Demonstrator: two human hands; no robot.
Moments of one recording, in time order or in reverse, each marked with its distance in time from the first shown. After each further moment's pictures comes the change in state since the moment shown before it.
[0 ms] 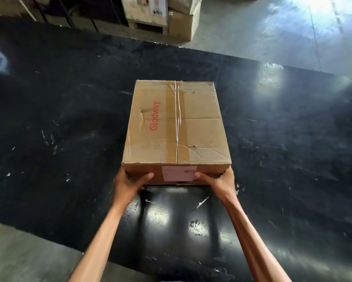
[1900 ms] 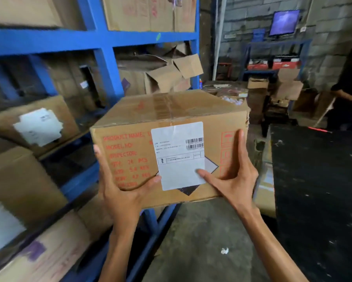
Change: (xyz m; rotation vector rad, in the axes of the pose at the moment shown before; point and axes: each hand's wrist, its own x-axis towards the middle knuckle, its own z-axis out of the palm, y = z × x) left_hand -0.618 0.126 -0.182 0.552 2.180 0.101; right_hand -0.498 -0.260 0.229 0.562 -1.403 -1.216
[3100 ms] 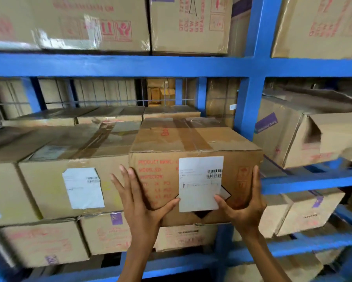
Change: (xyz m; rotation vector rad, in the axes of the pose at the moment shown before) left_hand 0.069 -0.111 0.007 0.800 0.597 -0.017; right_hand 0.095 0.084 0.319 0.652 -0.397 -0.112
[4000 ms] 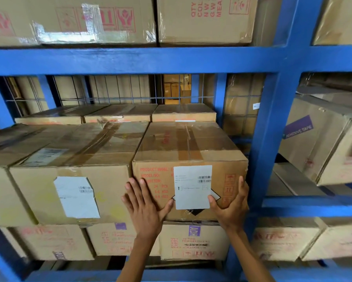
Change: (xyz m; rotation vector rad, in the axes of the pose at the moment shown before) left_hand 0.011 -0.101 0.101 0.624 -0.010 0.012; right_hand 0.017 0.105 0.112 0.011 -0.083 0.044
